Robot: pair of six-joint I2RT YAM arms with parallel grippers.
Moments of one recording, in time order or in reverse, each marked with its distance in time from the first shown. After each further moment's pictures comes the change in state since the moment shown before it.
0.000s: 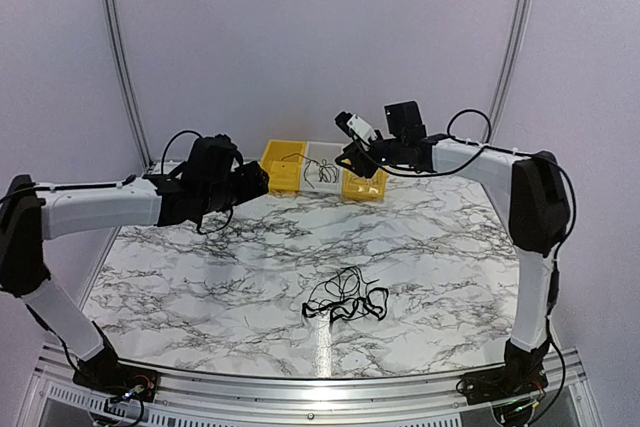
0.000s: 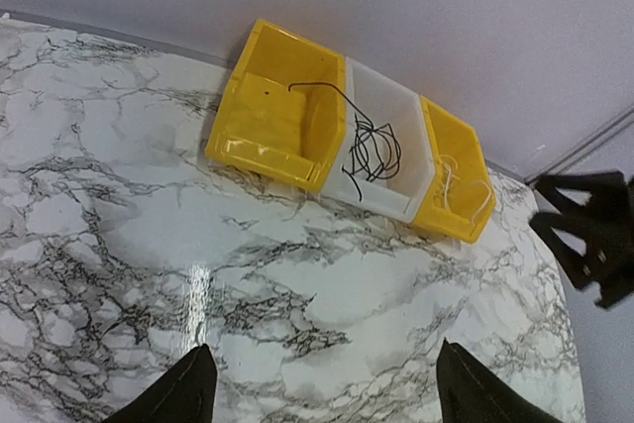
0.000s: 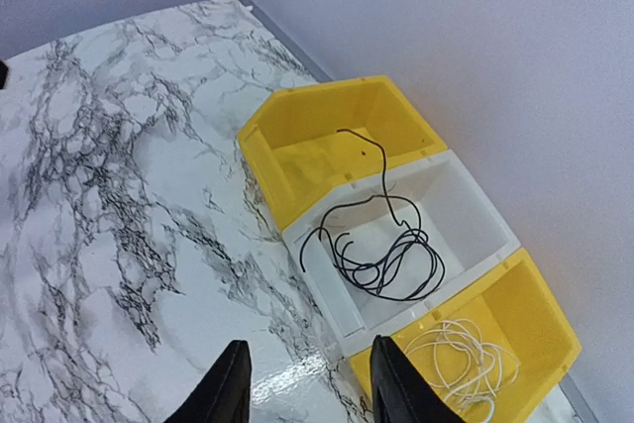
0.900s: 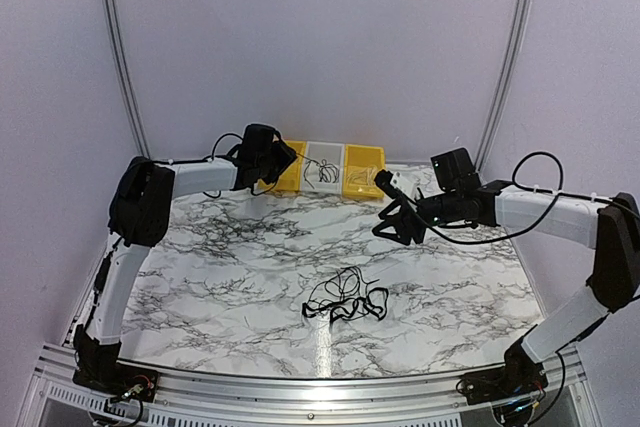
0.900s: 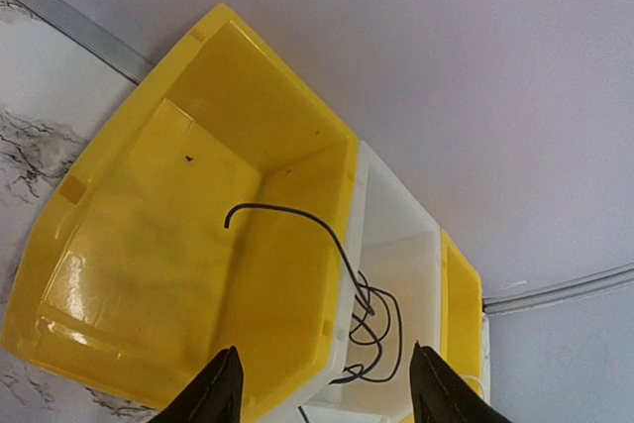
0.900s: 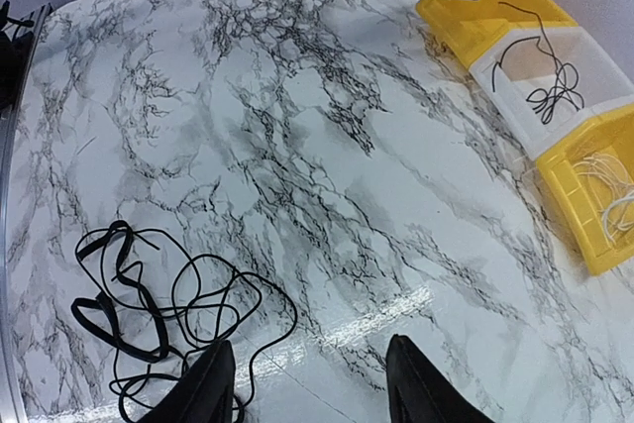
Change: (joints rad) left arm 0.205 0.893 0.895 0.095 0.215 -0.284; right arm -0.010 -0.603 -0.743 -0.101 -0.165 -0.032
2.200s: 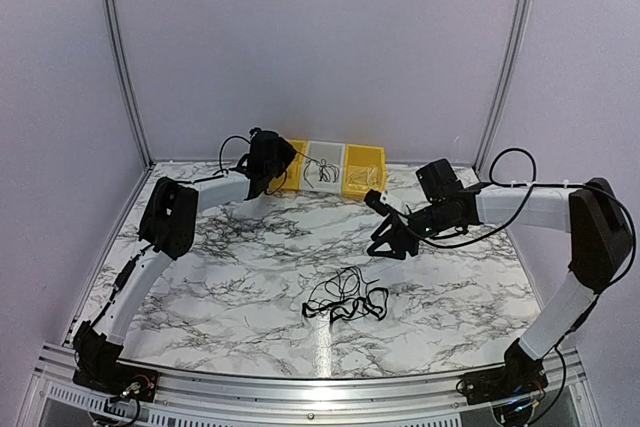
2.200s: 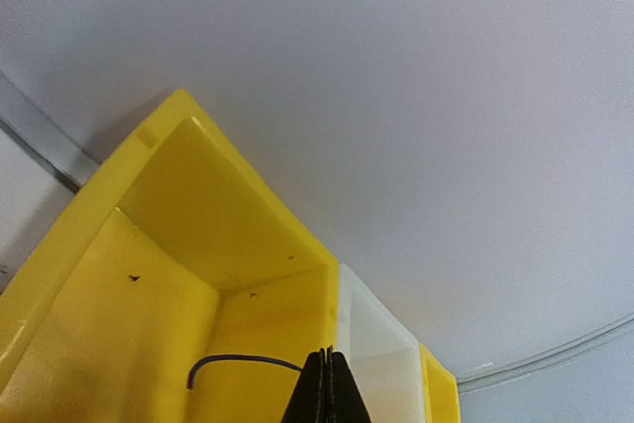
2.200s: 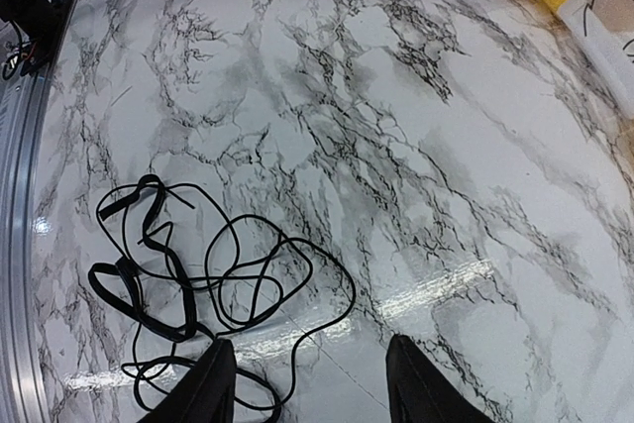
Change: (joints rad) left arm 0.026 0.347 0.397 0.169 -0.090 -0.054; right arm 0.000 0.145 0.035 -0.089 -0.113 -0.062
